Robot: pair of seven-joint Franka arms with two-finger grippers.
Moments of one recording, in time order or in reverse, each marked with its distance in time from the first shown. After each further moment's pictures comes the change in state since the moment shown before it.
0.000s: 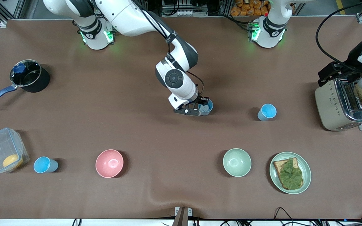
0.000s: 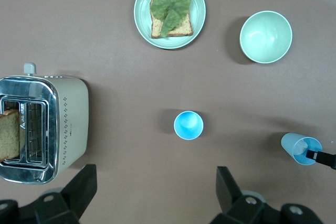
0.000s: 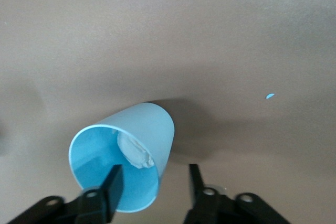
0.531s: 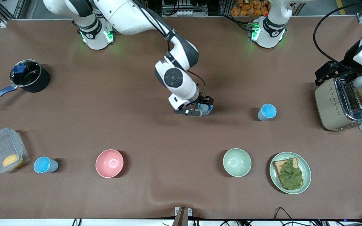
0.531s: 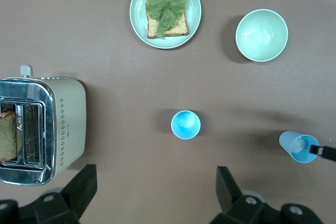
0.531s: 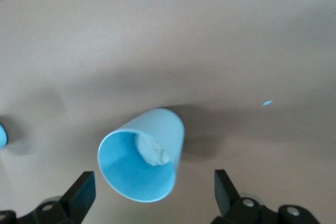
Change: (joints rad) left arm 0.000 0.000 -0.011 0.000 0.000 0.001 0.000; right arm -0.034 -0.016 -0.016 0.064 0.007 -0.105 0.000
